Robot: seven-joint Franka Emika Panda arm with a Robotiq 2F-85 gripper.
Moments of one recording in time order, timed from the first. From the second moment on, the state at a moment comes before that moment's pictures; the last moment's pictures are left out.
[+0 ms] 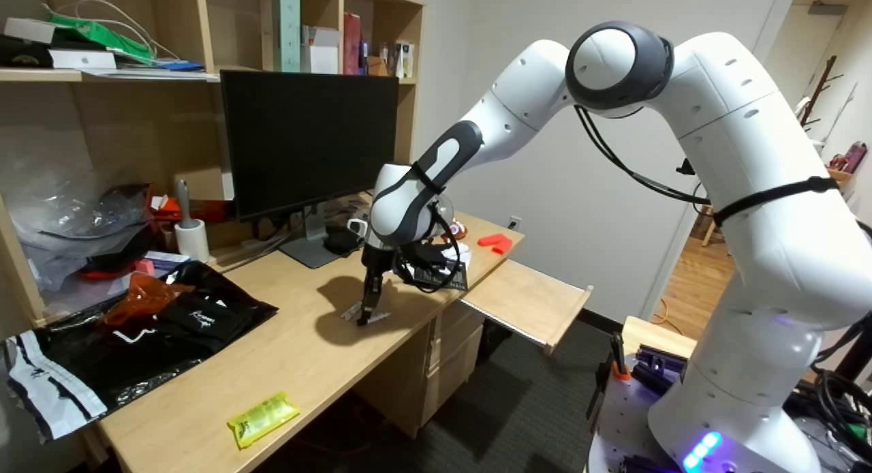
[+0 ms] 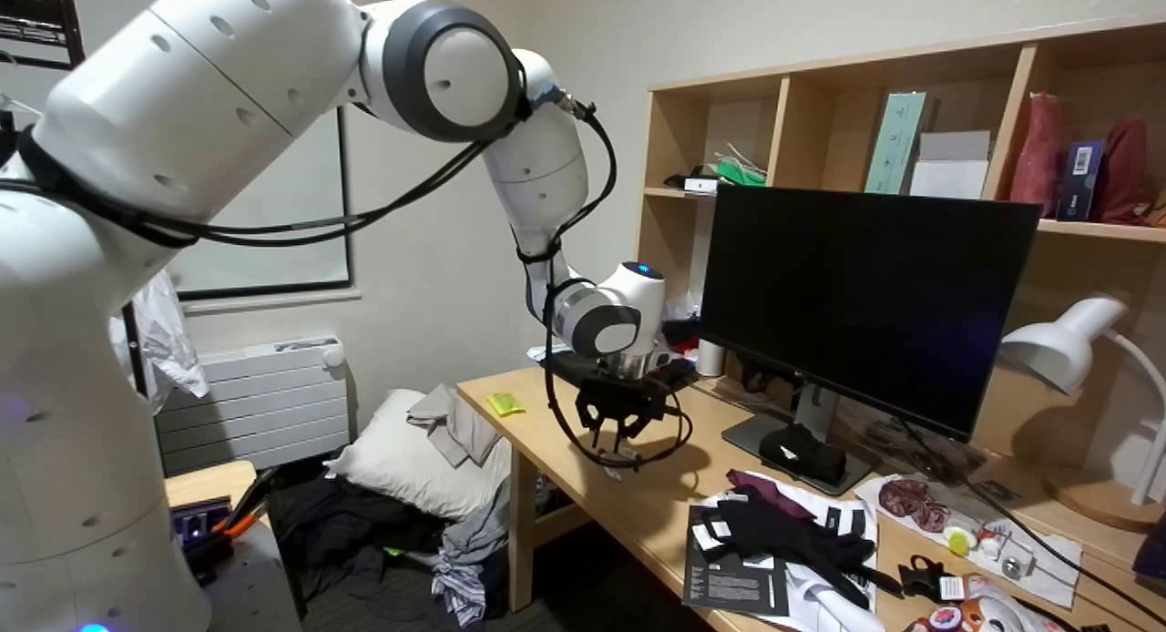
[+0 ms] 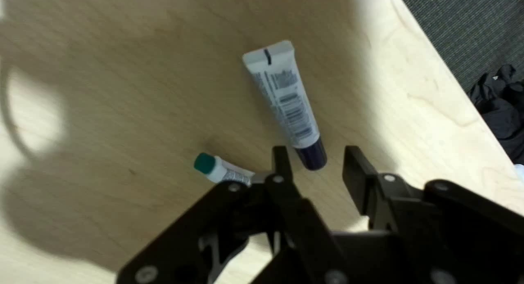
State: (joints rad) arm -0.20 0.76 0.25 -1.87 0.07 2.67 -0.80
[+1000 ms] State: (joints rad) arm -0.23 0.54 0.21 -2.01 0.10 2.54 -0.66
